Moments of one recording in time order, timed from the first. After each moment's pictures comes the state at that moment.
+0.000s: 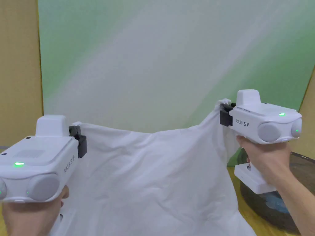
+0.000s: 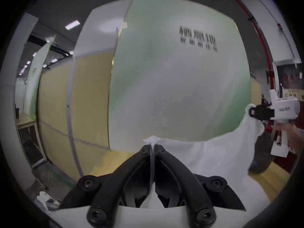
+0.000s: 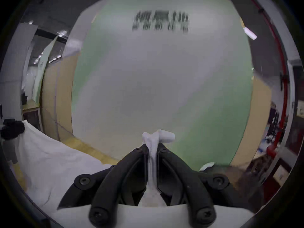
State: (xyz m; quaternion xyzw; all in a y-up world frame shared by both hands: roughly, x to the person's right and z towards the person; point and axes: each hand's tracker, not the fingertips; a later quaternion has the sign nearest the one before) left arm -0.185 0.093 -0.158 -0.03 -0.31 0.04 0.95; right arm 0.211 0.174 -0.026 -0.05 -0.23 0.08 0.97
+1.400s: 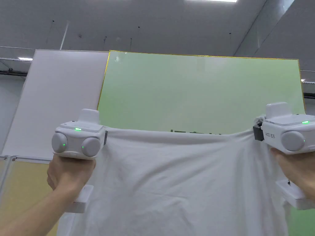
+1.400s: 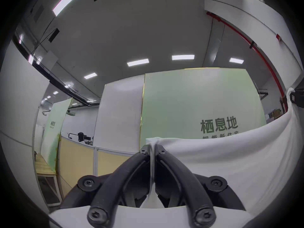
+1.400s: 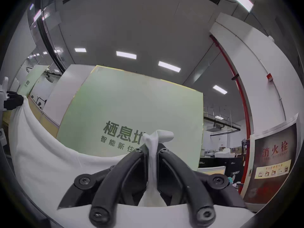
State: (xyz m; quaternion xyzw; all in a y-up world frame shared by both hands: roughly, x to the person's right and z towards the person) left arm -0.219 0.435 -0.178 0.16 -0.22 0.03 0.96; right arm 0.122 0.497 0.083 0.15 -0.34 0.19 0.91
